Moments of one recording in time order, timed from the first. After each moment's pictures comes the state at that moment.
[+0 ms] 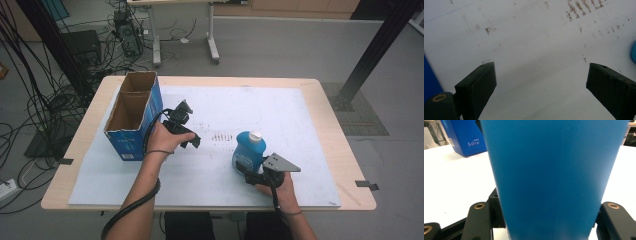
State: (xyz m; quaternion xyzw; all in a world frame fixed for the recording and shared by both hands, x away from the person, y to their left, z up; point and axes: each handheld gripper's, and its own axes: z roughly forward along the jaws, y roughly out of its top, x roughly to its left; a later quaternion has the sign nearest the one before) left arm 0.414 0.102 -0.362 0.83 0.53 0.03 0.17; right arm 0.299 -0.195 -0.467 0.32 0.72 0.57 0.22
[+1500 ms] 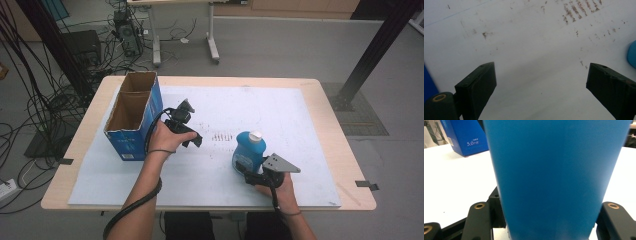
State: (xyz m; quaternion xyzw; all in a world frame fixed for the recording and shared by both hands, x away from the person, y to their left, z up) left arm 0.416 0.098 -0.360 0.83 0.52 0.03 0.17; right arm 0.298 -0.194 -0.467 0.32 0.72 0.57 0.23
